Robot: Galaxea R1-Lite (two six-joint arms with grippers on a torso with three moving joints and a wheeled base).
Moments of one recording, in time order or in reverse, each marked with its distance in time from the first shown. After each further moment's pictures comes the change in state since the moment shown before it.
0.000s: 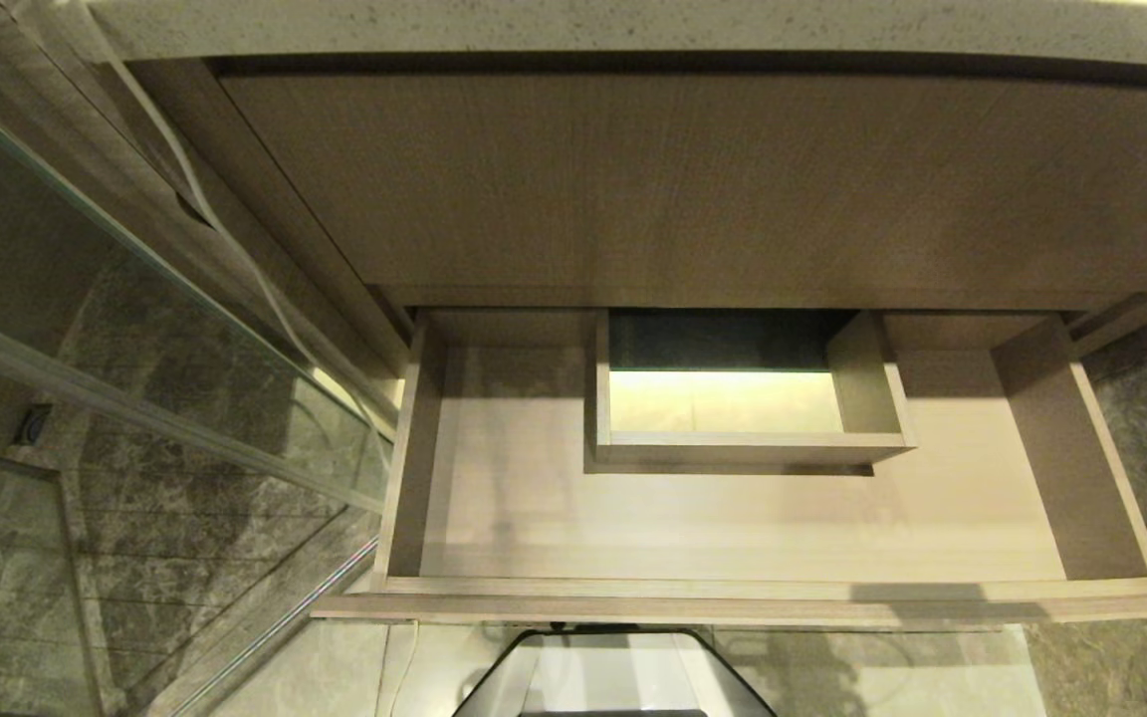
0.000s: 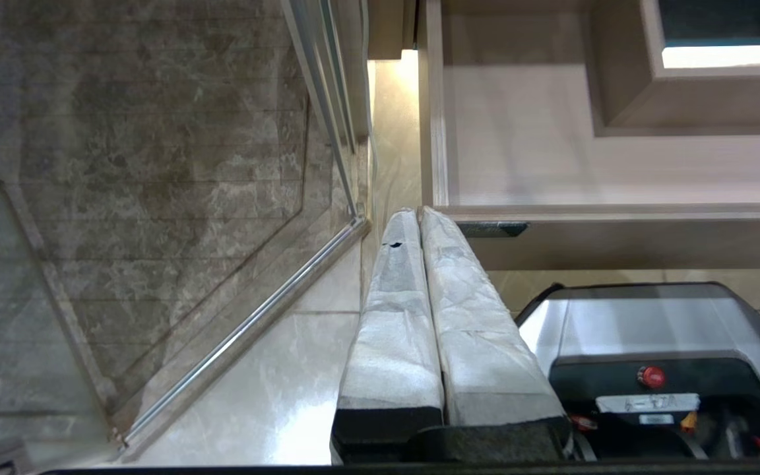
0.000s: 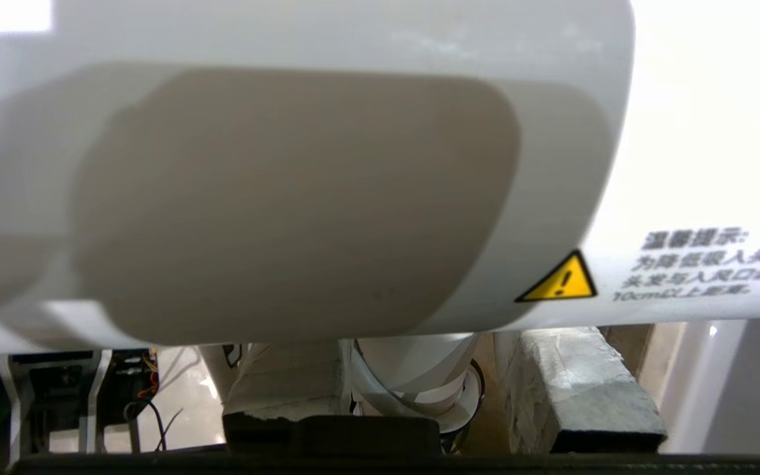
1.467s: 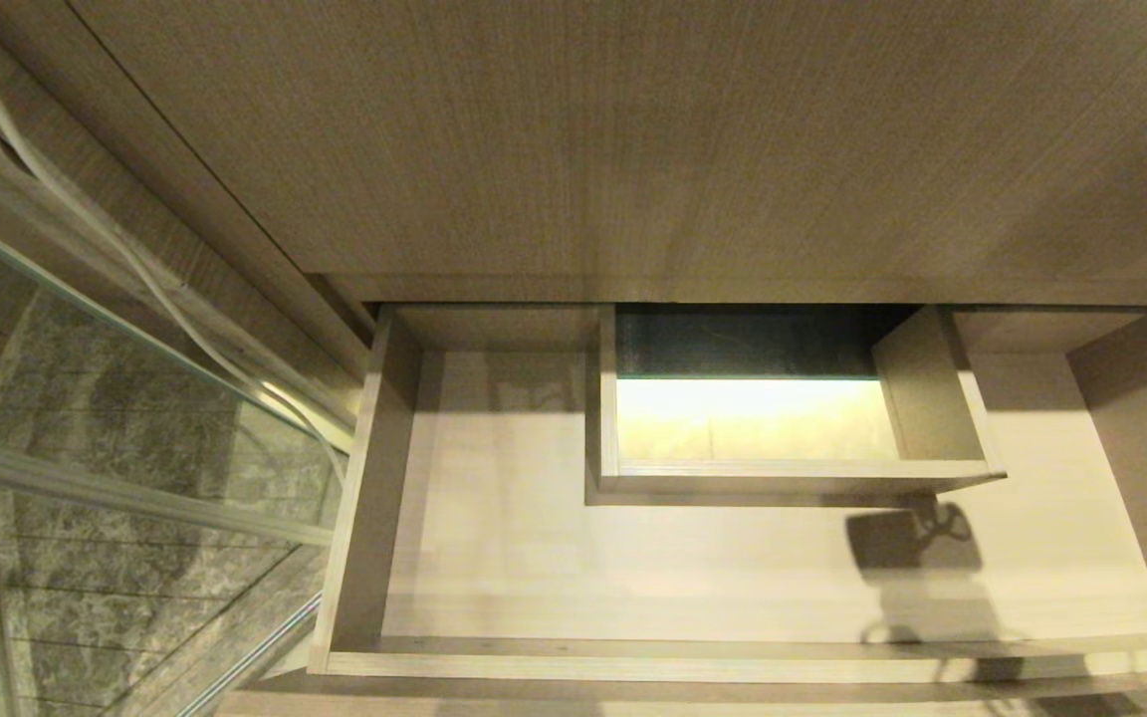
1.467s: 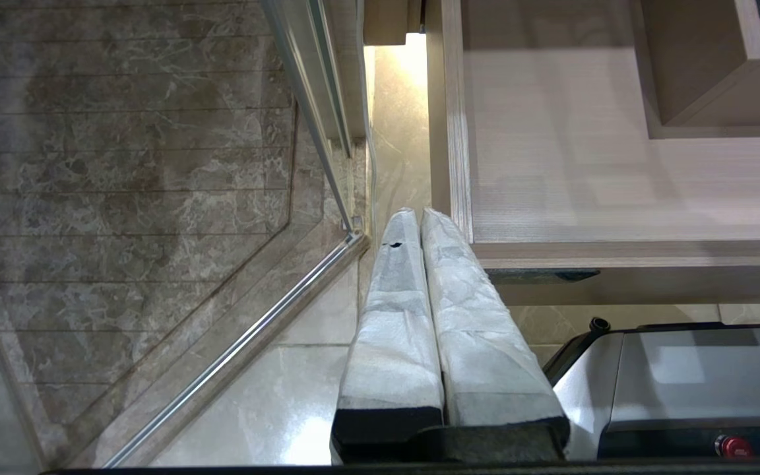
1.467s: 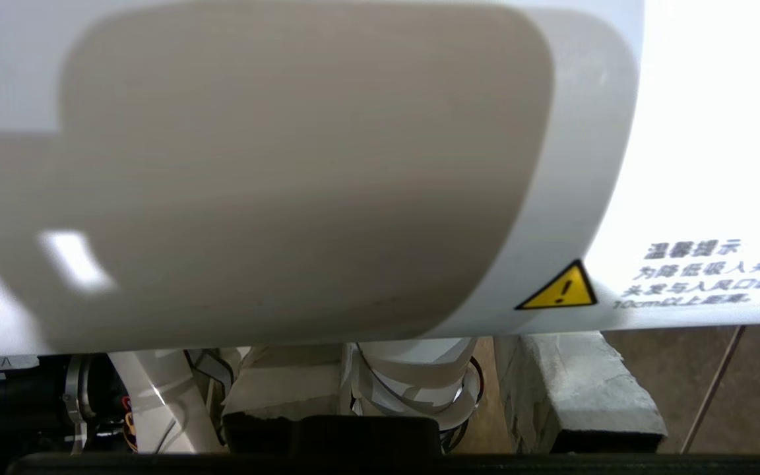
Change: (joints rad) left arm 0.000 0.000 0.000 0.000 0.000 0.000; right arm -0.005 0.185 -0.030 -0.088 -0.004 -0.005
